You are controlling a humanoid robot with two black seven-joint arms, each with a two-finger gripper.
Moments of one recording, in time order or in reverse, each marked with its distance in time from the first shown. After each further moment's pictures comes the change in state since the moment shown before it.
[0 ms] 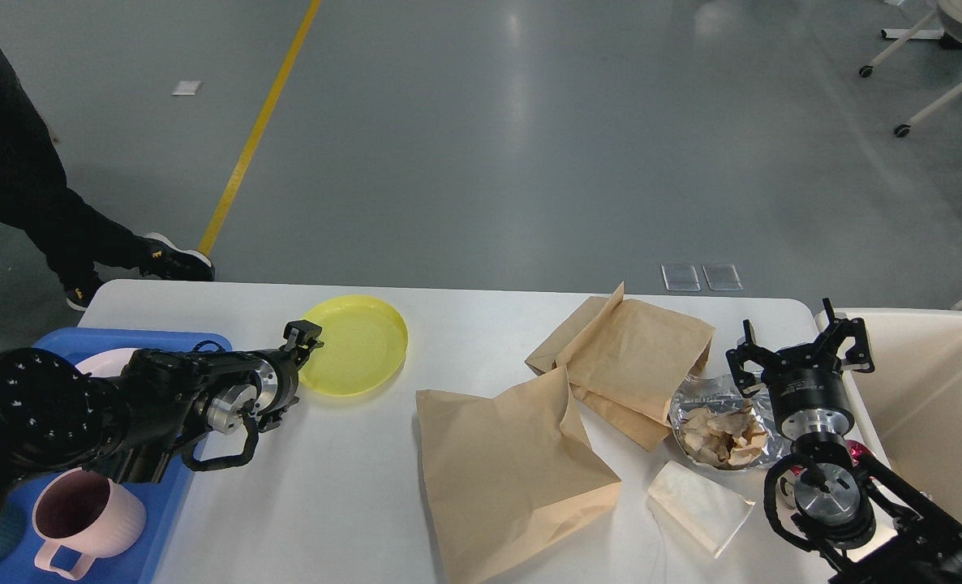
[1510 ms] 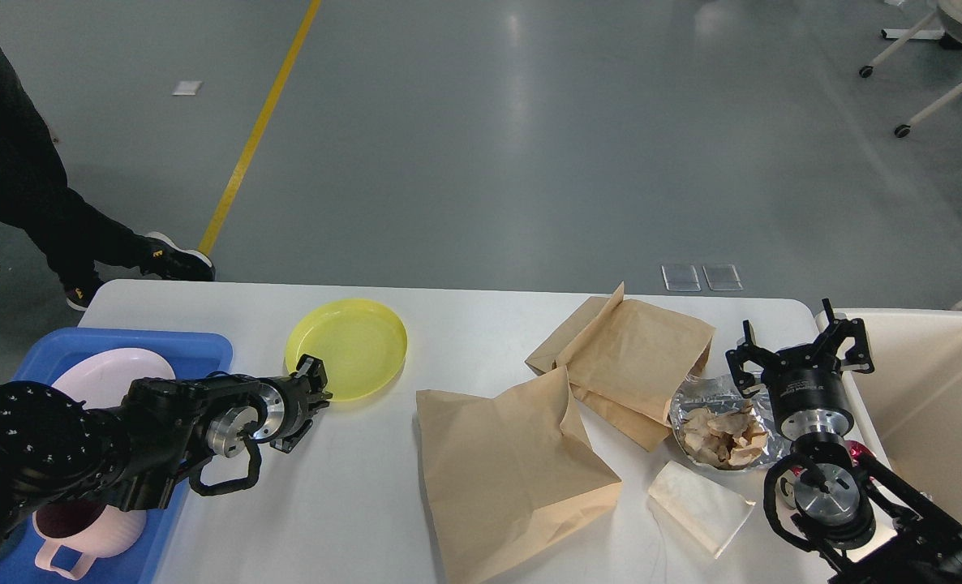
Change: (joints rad) left arm 0.101 0.003 -0.132 0.051 0.062 -0.096 0.024; right arm 0.000 0.001 0.000 -0.002 0.000 0.000 0.000
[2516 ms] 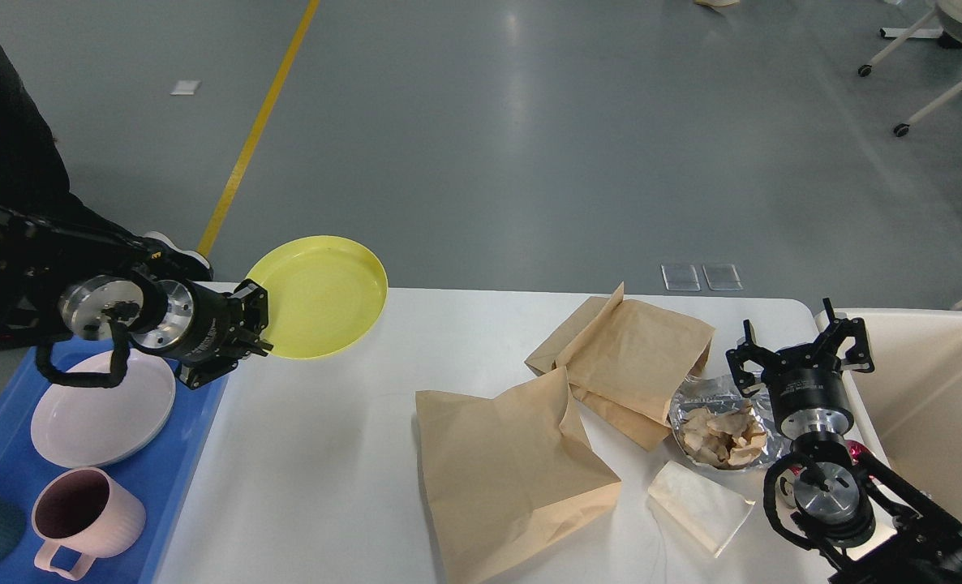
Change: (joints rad) left arm -0.778 0.329 0.388 -0.774 -0.005 -0.120 0.123; right arm 0.002 -0.001 0.000 0.000 0.000 0.000 0.000
